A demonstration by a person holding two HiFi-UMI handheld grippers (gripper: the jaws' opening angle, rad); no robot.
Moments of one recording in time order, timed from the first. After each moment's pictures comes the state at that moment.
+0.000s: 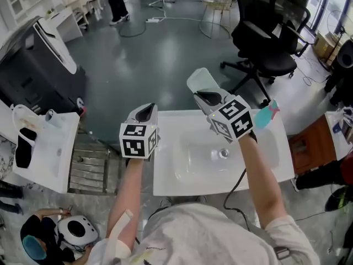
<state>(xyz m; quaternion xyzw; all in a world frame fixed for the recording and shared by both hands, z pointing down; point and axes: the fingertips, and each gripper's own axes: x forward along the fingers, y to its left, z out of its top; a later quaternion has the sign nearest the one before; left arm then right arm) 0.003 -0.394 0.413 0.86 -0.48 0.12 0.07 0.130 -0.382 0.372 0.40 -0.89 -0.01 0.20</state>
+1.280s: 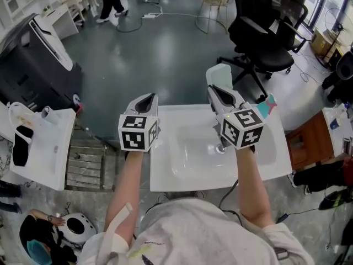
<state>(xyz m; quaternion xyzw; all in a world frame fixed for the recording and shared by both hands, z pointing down) 0.019 -0.394 0.394 0.87 -0.47 0.11 0.05 0.182 -0.357 0.339 0.53 -0.84 0.02 0.05</state>
